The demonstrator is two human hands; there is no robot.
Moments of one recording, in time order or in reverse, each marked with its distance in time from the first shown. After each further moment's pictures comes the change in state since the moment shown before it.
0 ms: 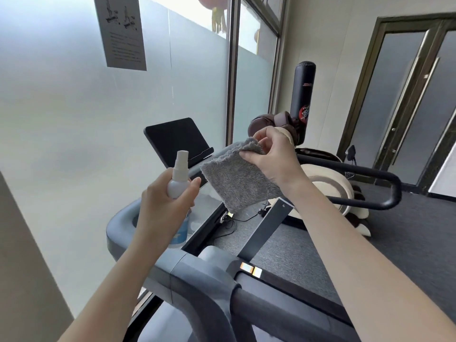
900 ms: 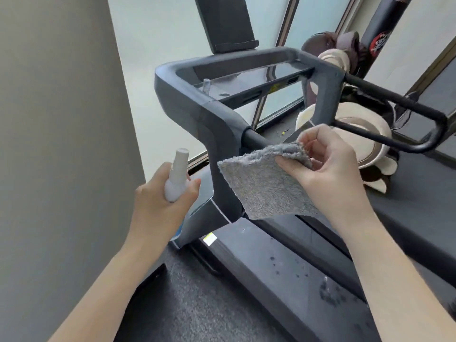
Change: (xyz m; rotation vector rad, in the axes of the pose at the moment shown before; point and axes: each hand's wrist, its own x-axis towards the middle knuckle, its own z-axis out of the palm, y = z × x) left_hand -0.301 0.017 -0.051 0.106 0.077 -0.298; right_hand -0.283 -0.021 -0.085 0.083 -0.303 0.033
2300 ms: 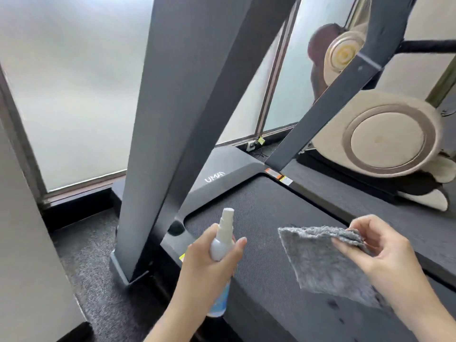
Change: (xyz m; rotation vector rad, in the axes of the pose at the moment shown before) left_hand -0.106 -0.547 0.351 -0.275 -0.180 -0.098; right_hand -0.161 0.631 0.213 -0.096 0.120 0.102
